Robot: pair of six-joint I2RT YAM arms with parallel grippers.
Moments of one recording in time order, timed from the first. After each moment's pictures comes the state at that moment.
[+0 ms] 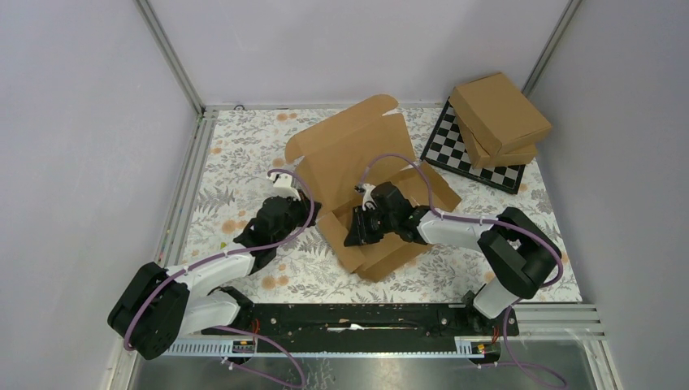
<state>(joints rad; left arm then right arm) -0.59 1.13 0.37 0.44 -0.08 -0.51 0.79 1.60 0.78 0.05 -0.41 0.60</state>
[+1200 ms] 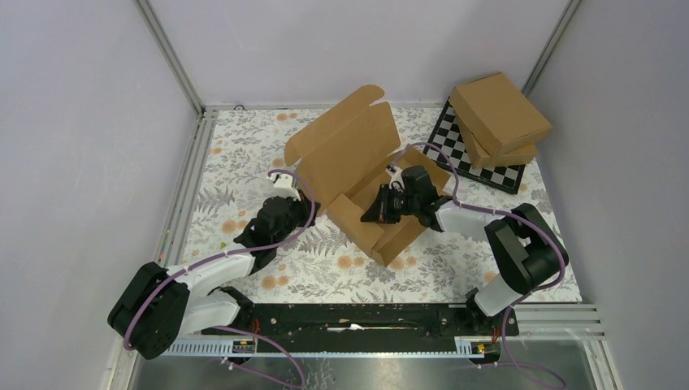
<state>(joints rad) -0.60 1.13 0.37 0.43 -0.10 -0.49 0.53 1.59 0.72 0.18 -0.54 0.73</state>
